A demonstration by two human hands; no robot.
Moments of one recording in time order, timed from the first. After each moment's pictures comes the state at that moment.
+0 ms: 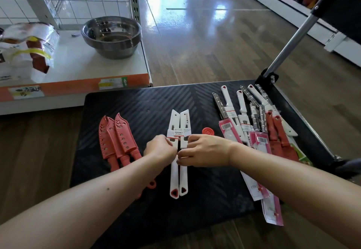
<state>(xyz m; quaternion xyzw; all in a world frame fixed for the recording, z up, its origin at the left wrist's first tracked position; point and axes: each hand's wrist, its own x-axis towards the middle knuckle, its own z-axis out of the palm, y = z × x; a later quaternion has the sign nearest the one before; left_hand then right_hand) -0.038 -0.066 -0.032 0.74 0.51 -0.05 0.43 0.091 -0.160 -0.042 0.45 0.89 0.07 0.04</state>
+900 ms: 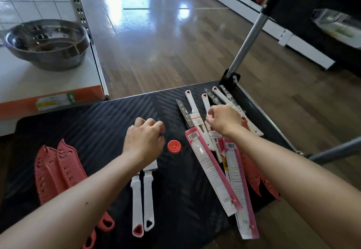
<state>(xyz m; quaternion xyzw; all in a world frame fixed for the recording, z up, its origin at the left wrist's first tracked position) 0.037 -0.056 -0.029 0.96 0.23 0.00 0.15 0.205 -0.189 -0.019 0.97 0.24 -0.07 -0.05</state>
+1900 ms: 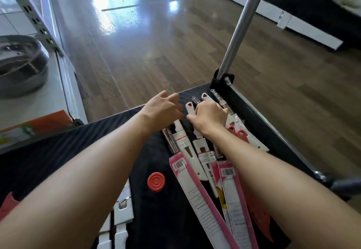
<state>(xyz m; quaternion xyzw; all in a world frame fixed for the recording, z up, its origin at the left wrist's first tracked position) 0.216 -0.025 -0.032 0.97 -0.16 -0.02 -0.17 0.269 -0.155 -0.046 0.97 0.19 -0.05 -0.13</state>
